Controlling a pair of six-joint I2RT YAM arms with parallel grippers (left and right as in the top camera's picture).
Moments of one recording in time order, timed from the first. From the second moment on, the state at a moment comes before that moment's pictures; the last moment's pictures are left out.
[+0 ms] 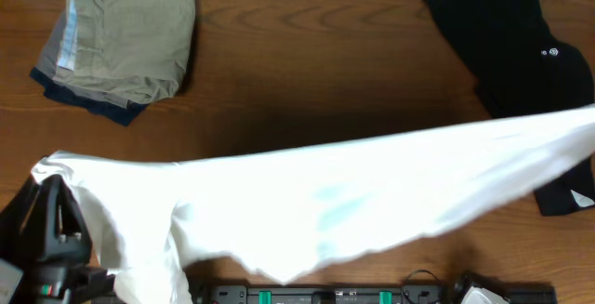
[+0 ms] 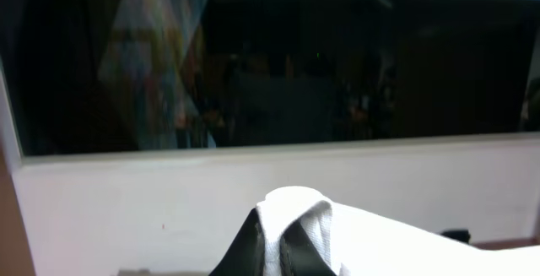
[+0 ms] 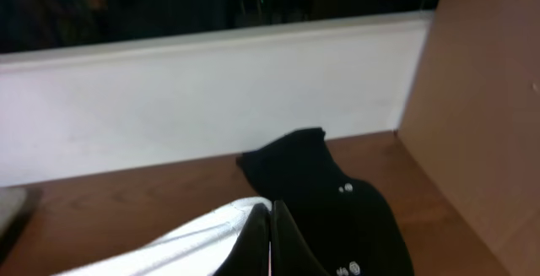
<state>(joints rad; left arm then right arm) -0.15 0.62 1.65 -0.82 0.02 -0.03 -0.44 1.04 2.12 -1.33 -0.27 0.01</state>
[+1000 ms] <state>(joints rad) -0.15 1.73 1.64 -0.72 0.02 -0.04 -0.30 1.96 1.89 -1.15 -0.33 -0.13</state>
